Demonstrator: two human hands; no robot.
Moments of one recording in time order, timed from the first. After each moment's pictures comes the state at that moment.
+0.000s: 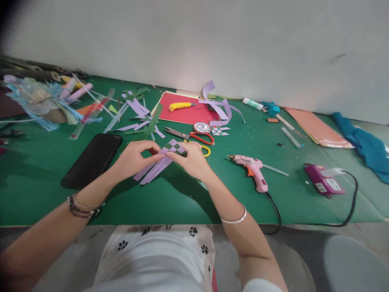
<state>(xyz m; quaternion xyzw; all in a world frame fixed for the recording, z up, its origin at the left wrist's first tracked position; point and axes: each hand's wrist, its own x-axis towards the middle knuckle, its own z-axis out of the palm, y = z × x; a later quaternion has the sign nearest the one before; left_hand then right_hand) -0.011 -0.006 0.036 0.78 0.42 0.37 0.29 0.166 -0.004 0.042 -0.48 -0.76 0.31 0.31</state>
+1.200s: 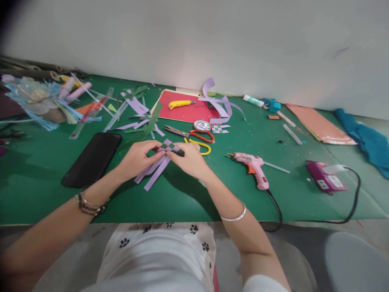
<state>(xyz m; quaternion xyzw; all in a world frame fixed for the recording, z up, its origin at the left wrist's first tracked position) -0.008 -0.001 0.023 0.83 0.42 0.33 0.18 0.163 -0.004 0.037 -0.48 -0.77 0.31 0.28</state>
